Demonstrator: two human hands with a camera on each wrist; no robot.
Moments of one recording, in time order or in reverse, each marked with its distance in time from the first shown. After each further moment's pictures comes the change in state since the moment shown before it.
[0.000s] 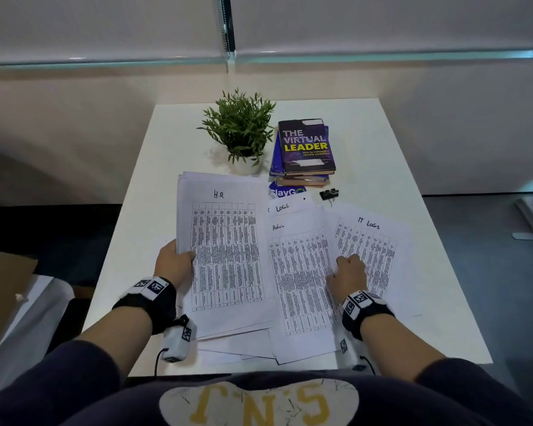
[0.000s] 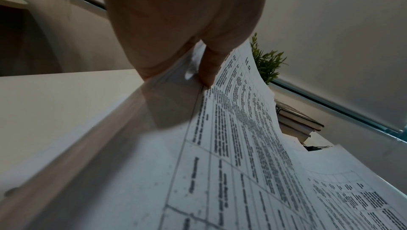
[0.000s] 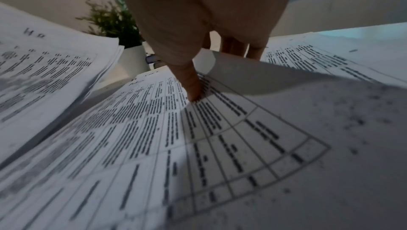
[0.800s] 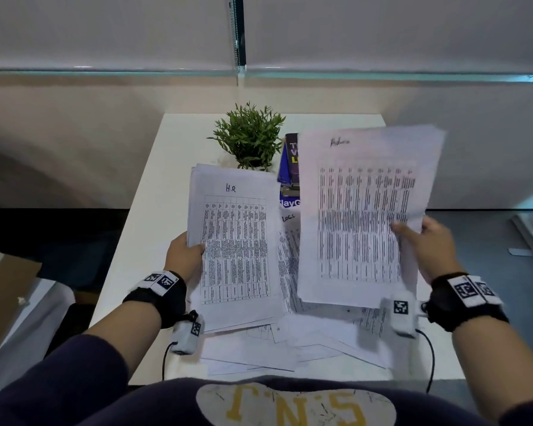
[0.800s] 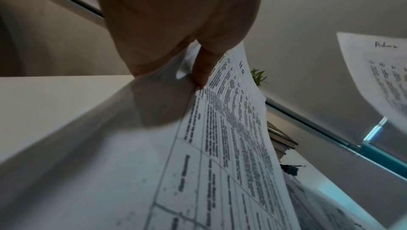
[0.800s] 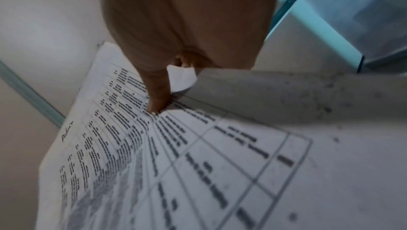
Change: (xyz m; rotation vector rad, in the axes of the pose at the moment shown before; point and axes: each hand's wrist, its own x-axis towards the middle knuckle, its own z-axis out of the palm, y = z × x) left_hand -0.002 0.031 -0.007 -0.130 -0.035 0.046; right_hand -0.007 0.002 -0.180 0.863 0.215 -0.054
